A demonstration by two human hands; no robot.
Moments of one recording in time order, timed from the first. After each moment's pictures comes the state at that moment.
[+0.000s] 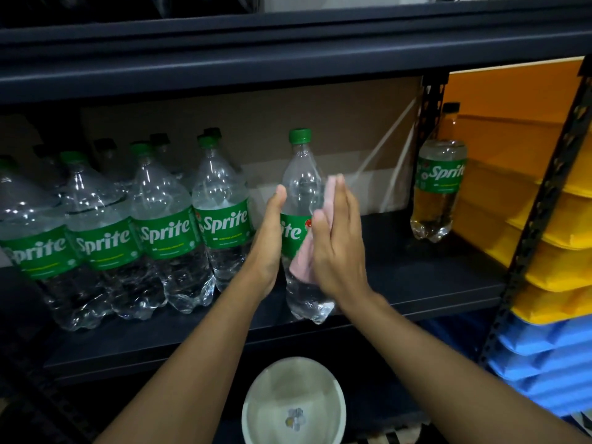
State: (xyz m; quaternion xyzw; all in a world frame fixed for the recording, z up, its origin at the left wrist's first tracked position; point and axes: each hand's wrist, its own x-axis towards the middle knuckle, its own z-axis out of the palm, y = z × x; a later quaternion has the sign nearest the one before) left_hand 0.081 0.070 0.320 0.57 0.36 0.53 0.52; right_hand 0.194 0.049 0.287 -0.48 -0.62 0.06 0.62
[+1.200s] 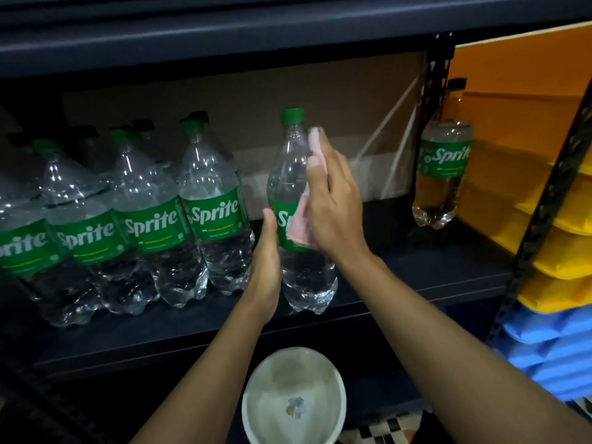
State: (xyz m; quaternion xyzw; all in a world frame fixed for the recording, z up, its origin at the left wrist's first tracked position) left_hand 0.088 0.067 0.269 0.54 0.33 0.57 0.53; right_hand 0.199 0.071 0.327 -0.44 -0.60 0.11 0.65
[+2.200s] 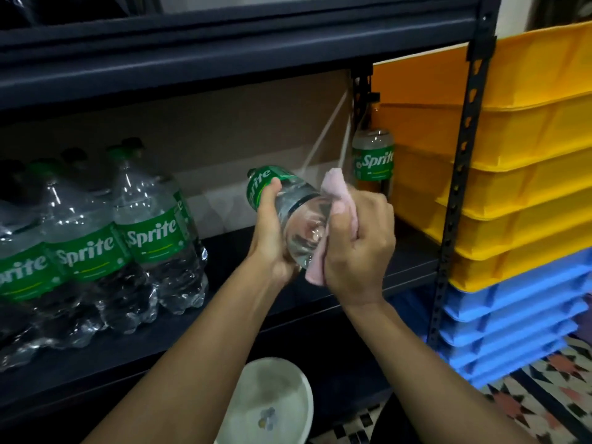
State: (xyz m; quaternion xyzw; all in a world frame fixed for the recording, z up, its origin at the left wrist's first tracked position) left_hand 0.189 0.045 0.334 0.38 0.34 0.45 0.73; right_hand 0.284 -0.003 0.289 -0.44 -0.47 -0.14 0.75
